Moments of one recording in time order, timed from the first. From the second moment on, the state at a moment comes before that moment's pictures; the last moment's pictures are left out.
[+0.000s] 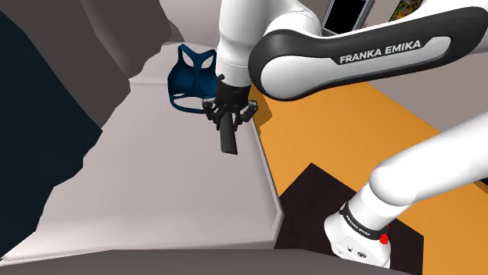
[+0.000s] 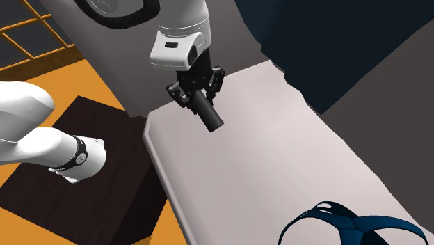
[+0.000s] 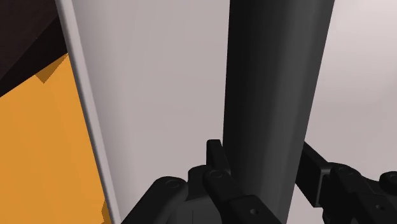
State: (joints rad) arm -0.31 -0.34 0.83 -2.24 0.02 2.06 1.19
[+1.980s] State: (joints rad) arm -0.32 -0.35 0.76 -1.85 0.02 1.66 1.12
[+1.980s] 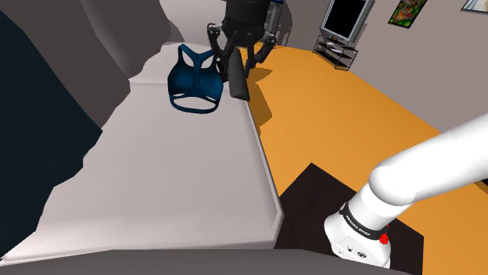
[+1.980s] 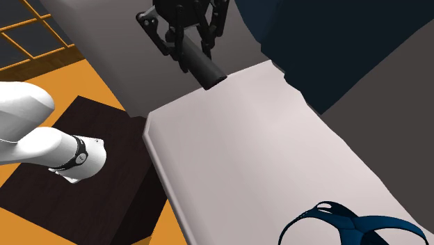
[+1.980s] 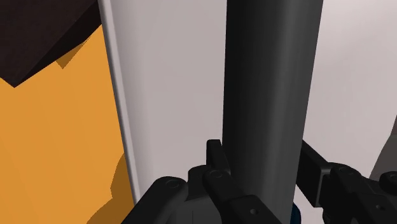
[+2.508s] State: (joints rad) arm -0.38 -0.27 0.71 -1.80 -0.04 1.69 1.03
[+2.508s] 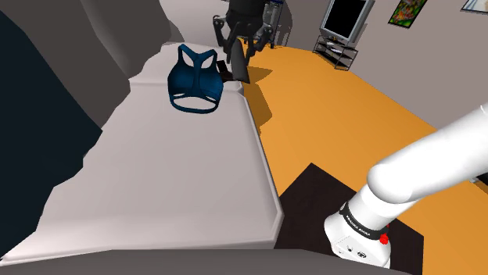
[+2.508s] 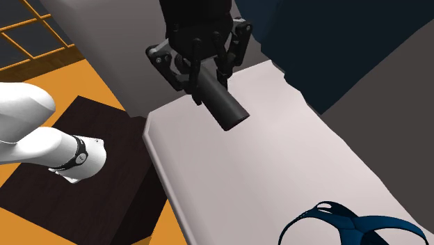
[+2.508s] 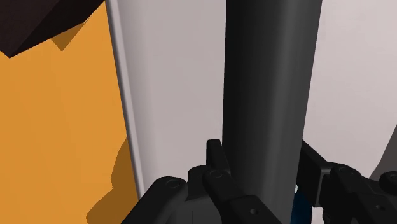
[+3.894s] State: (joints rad) arm -0.49 0.10 0.64 -1.57 -0.26 1.77 0.88
